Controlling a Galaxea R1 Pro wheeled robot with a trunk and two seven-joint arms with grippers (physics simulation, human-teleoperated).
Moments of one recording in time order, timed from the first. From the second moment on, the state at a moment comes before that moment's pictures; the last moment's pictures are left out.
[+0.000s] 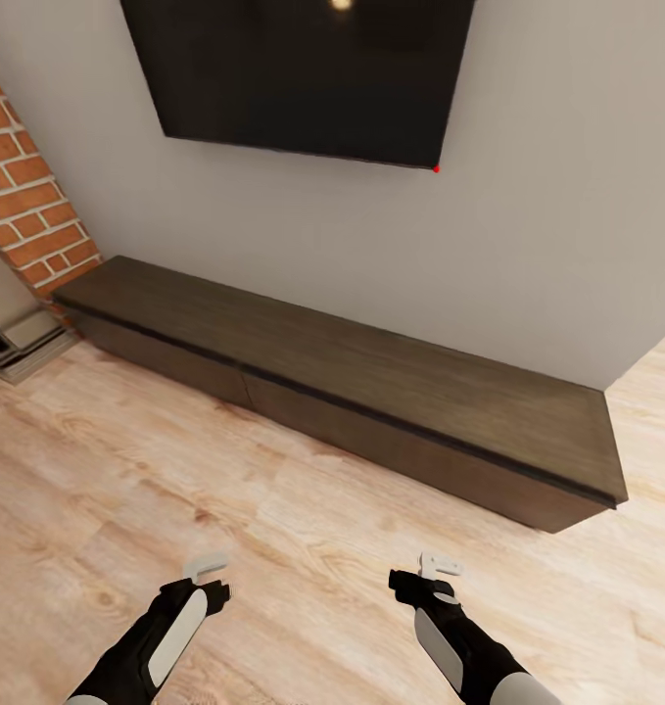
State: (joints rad) left arm -0.43 0.06 -0.22 -0.83 0.58 0.53 0.52; right arm -0.53 0.06 0.37 -0.51 -0.53 0.10 -0.32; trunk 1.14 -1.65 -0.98
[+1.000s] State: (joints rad) left arm -0.43 0.06 -0.22 -0.83 0.58 0.53 0.52; right arm -0.53 0.06 0.37 -0.51 -0.53 0.10 -0.32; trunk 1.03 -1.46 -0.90
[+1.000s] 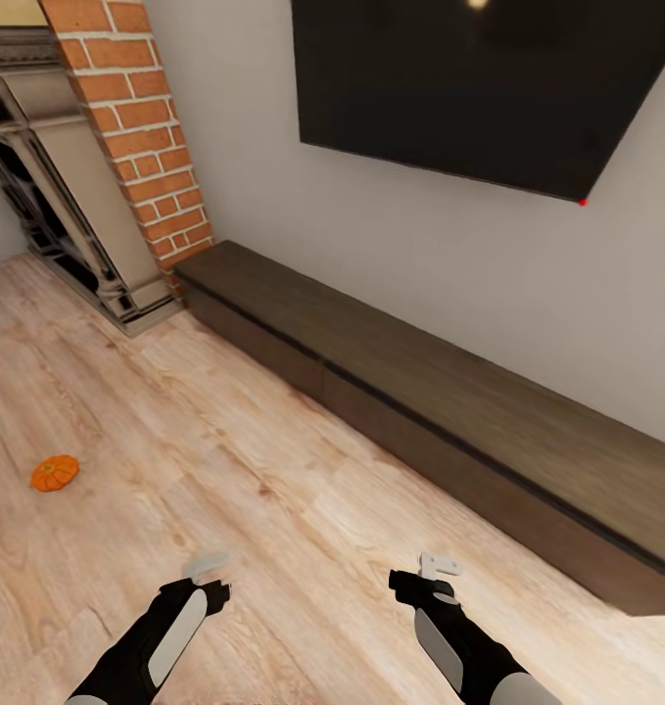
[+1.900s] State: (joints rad) left arm -0.43 0.06 -0.22 -0.83 0.58 0.53 0.51; right arm -0.53 0.06 0.37 -0.48 -0.53 0.08 -0.32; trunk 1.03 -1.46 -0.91
